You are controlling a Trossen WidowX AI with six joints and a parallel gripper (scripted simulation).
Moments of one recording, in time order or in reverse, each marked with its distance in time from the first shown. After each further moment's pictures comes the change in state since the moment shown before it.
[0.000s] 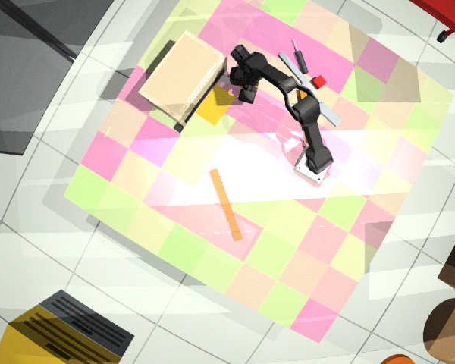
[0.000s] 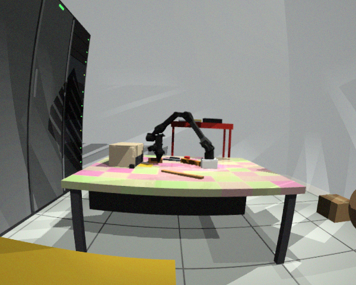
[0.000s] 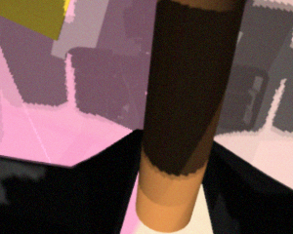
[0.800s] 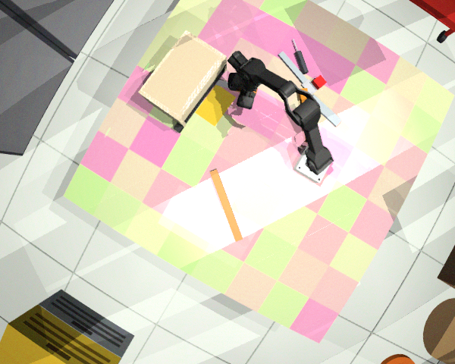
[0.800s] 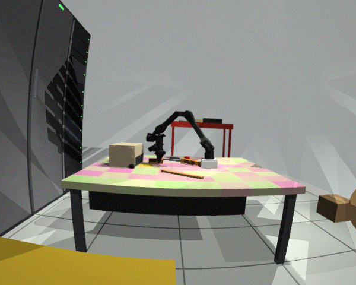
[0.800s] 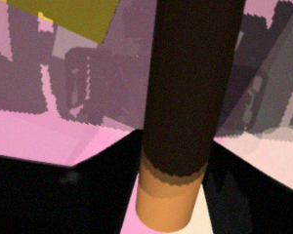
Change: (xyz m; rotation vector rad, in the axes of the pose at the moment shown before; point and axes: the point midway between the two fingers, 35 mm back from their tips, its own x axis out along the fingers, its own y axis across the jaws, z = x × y) arm 0.000 0.023 0.000 0.002 0.000 0.000
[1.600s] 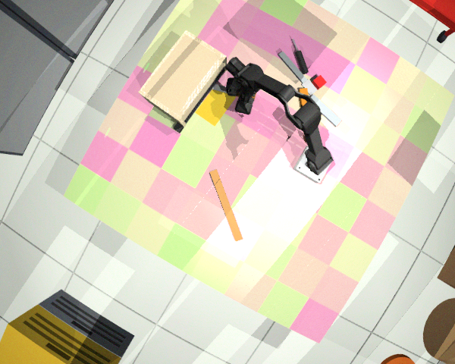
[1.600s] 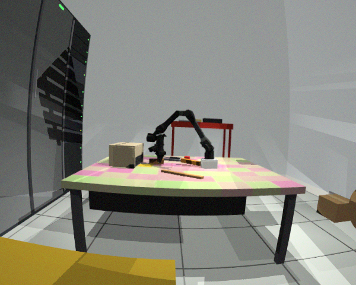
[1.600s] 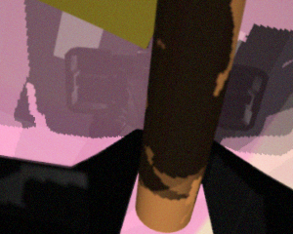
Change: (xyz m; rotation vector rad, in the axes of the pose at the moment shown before) arm 0.000 0.022 0.000 0.000 0.000 0.002
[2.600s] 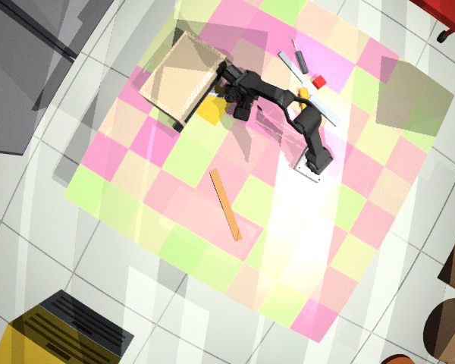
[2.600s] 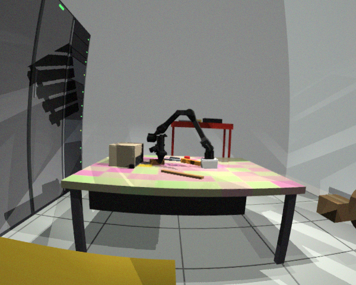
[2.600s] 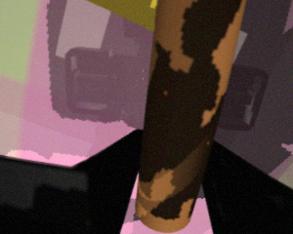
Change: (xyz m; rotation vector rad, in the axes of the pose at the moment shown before) arm 0.000 0.027 0.000 -0.001 0.000 0.003
